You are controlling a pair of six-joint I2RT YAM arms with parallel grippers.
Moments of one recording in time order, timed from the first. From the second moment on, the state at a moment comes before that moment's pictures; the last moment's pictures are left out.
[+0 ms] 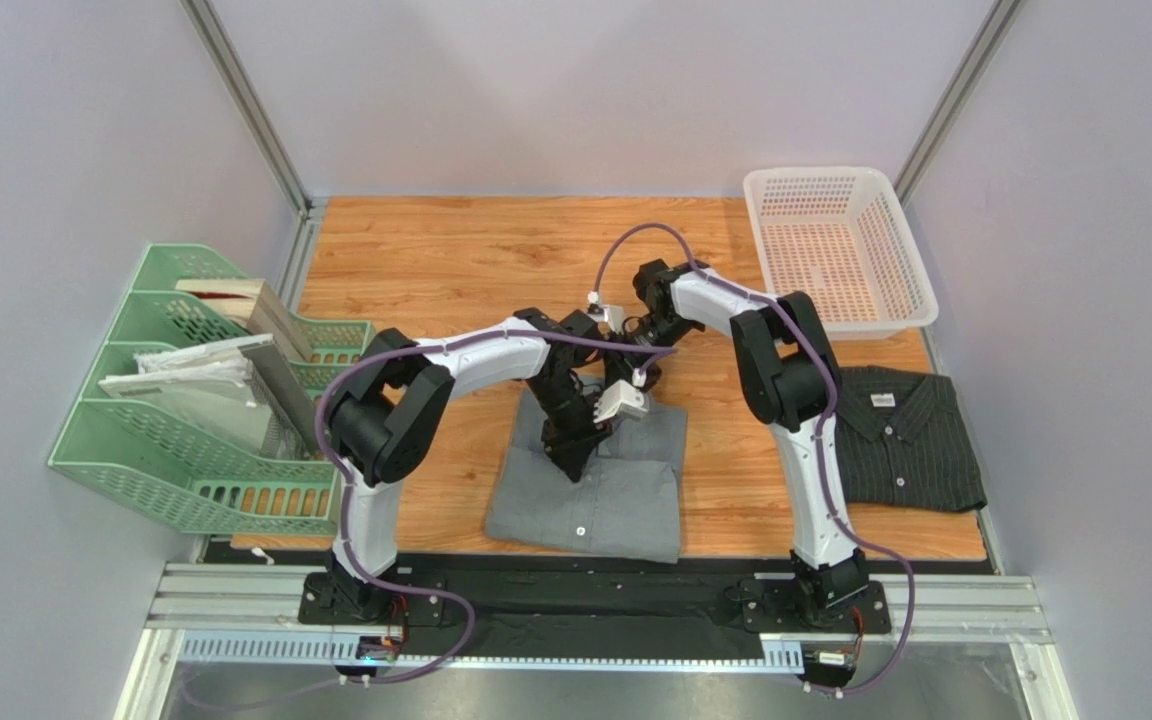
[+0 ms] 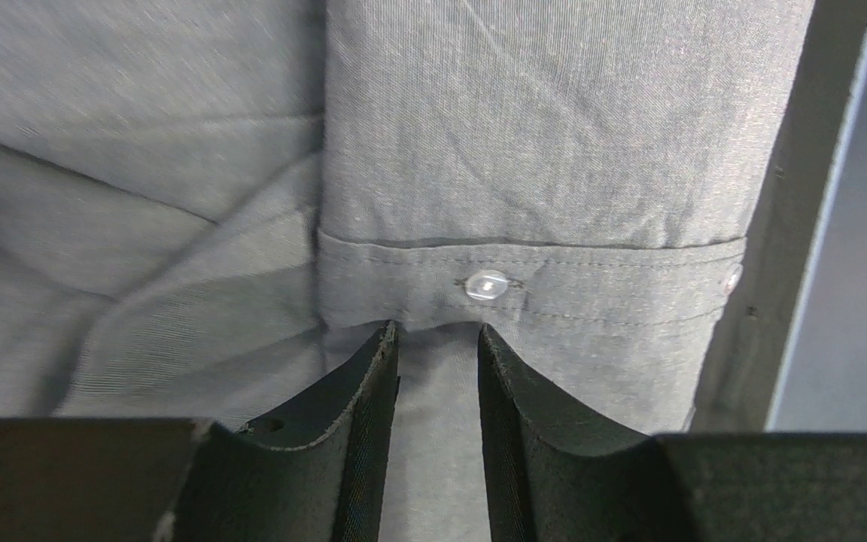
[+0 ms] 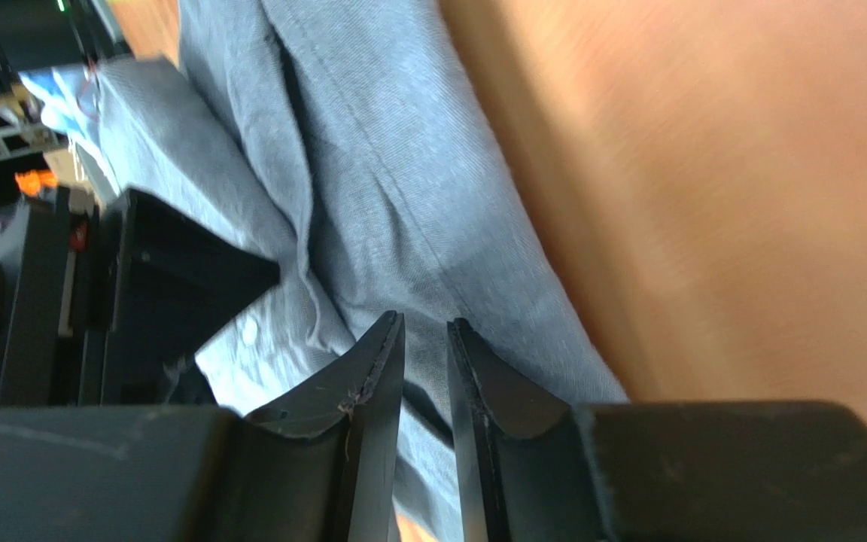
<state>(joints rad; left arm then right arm) -0.73 1.99 1.38 -0.96 0.70 0.78 0.42 2.33 1.74 -1.01 -0.87 -0.27</state>
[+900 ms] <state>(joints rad) -0.77 1.97 1.38 -1.00 0.64 0.81 0.40 2.23 1.70 -1.05 -0.84 -0.31</state>
